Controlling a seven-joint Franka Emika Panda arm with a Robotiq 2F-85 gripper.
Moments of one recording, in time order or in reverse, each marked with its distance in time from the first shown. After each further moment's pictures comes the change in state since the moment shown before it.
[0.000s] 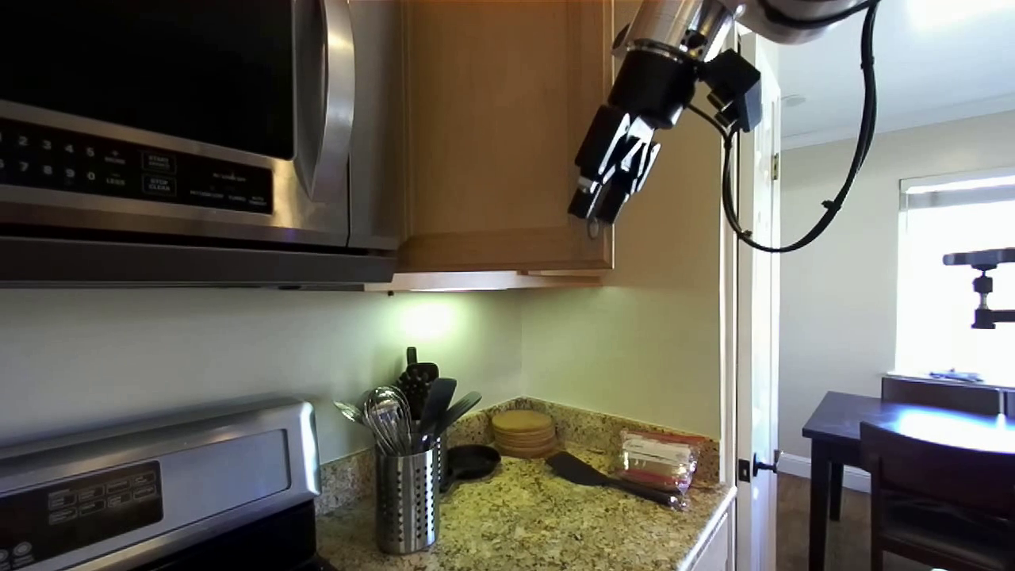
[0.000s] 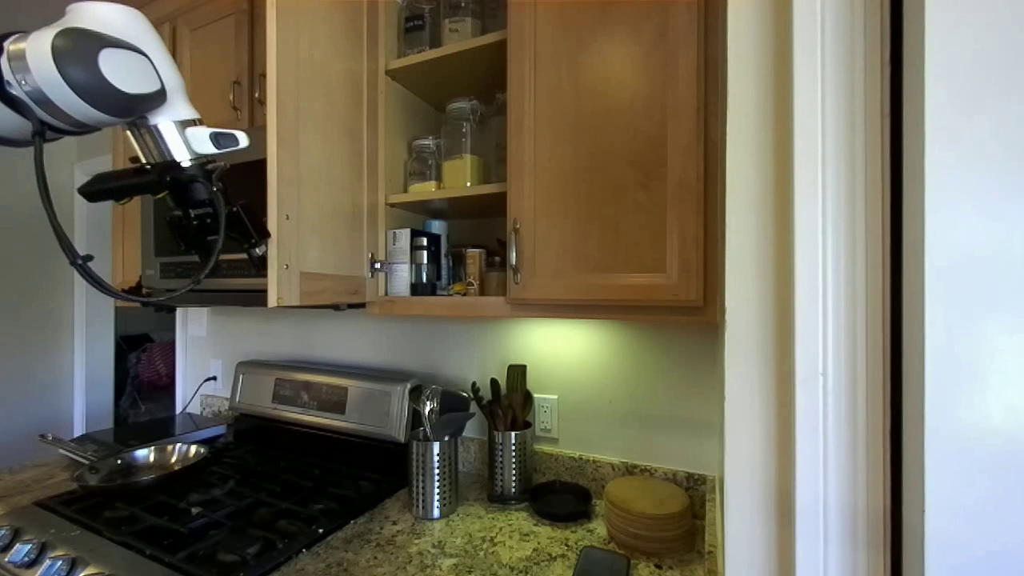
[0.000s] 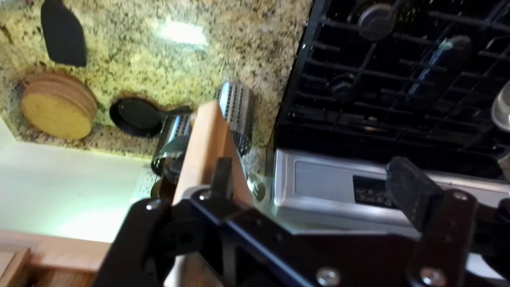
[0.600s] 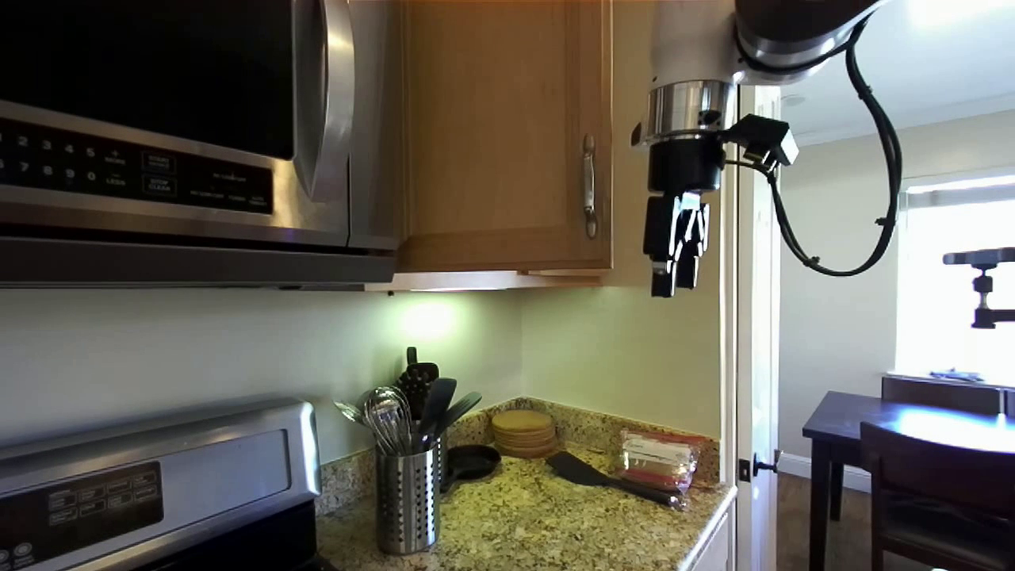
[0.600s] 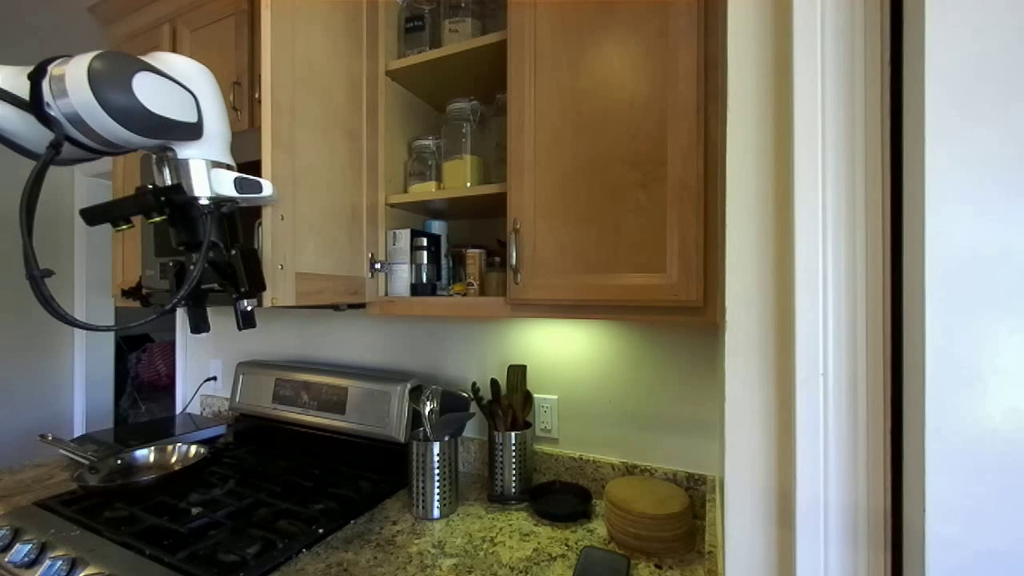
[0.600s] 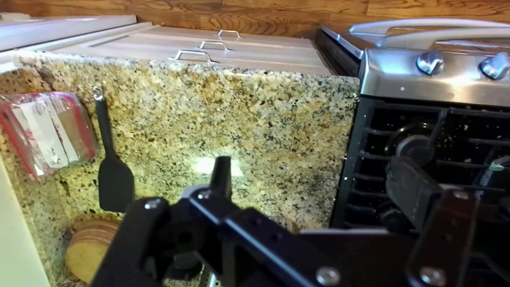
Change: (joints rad) arm -0.059 0.005 -0.042 -0.057 0.022 -0.319 -0.009
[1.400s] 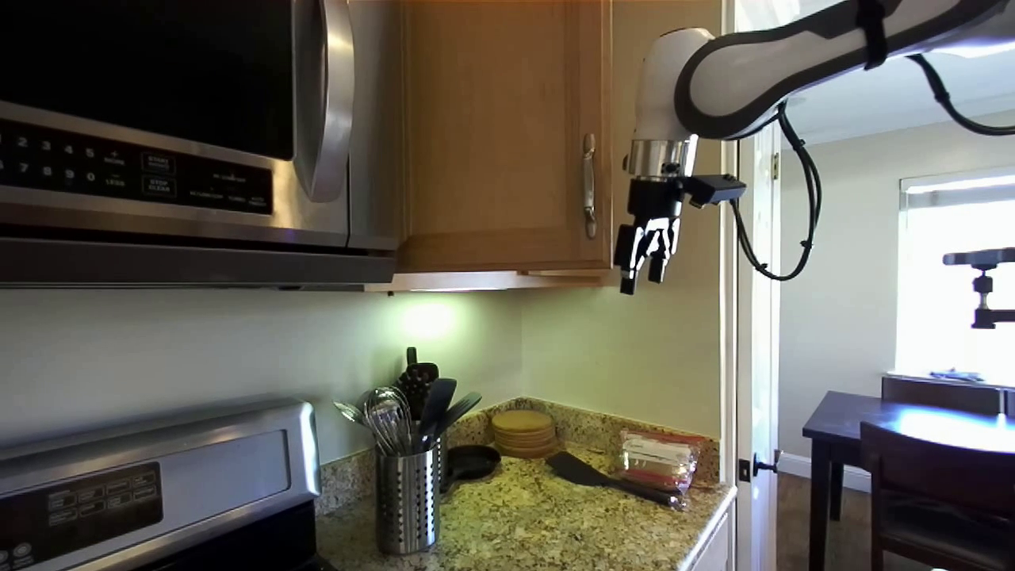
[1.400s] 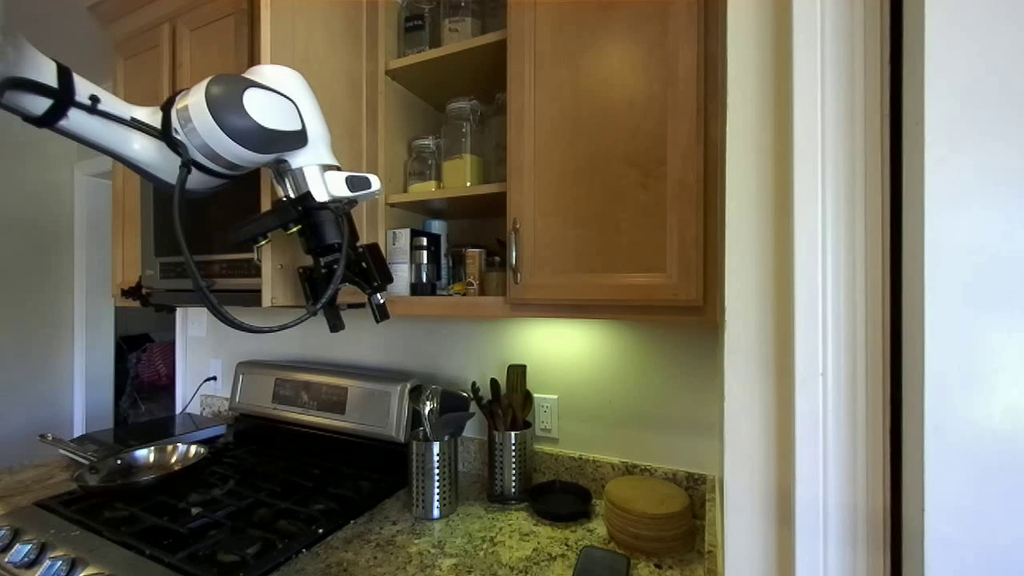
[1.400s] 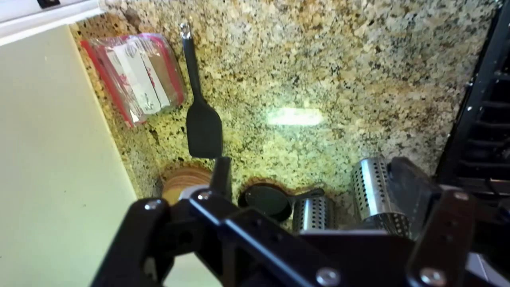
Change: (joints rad) arm -0.128 0.149 -0.135 0.054 -0.199 0.237 -0.082
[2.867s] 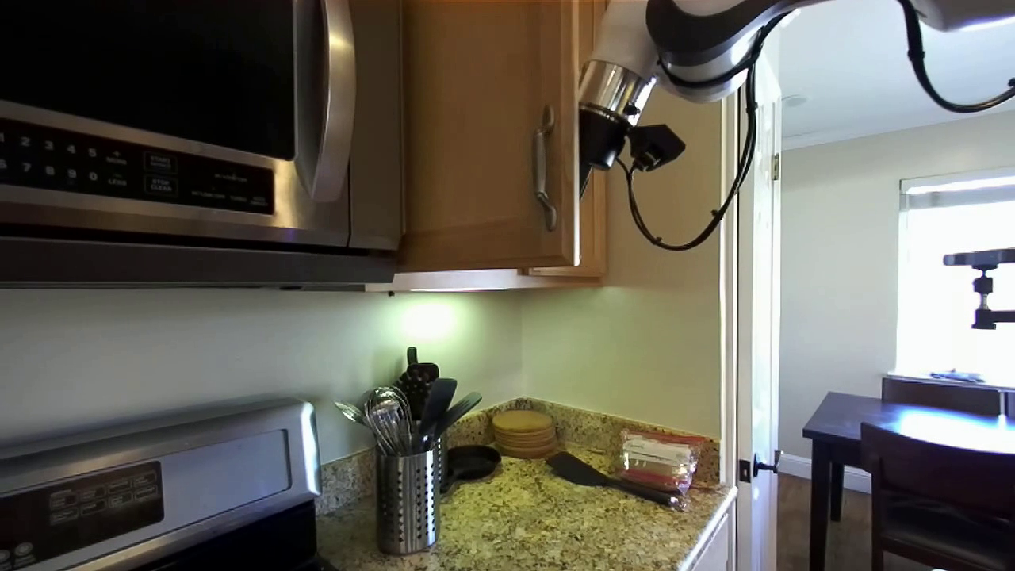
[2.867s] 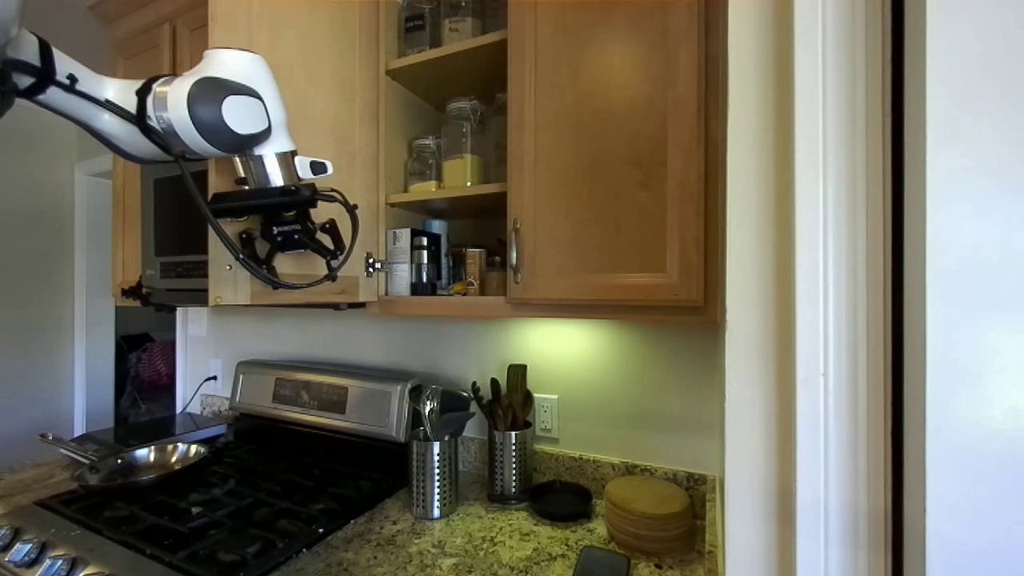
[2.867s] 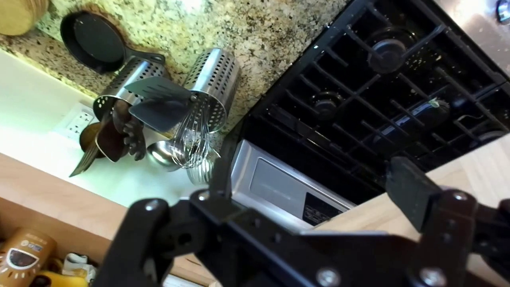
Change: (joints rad) arm 0.208 0.088 0.023 0.158 0.231 0.146 -0.500
